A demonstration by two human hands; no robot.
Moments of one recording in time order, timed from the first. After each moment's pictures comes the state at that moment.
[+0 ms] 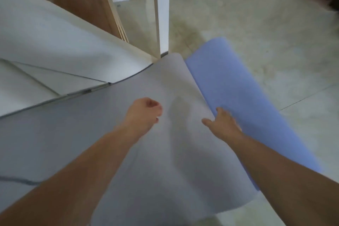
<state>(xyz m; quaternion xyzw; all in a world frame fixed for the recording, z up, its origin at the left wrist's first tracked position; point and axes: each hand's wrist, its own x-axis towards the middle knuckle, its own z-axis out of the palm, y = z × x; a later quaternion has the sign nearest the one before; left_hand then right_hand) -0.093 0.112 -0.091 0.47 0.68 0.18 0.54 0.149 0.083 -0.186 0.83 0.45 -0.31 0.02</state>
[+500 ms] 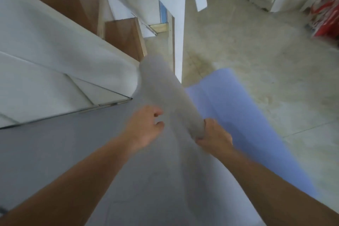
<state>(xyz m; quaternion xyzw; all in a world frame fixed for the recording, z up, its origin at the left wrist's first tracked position) -0.109 0.048 -0.013 0.69 0.66 0.11 0.28 0.114 0.044 -0.094 0.74 0.63 -0.22 -0.01</state>
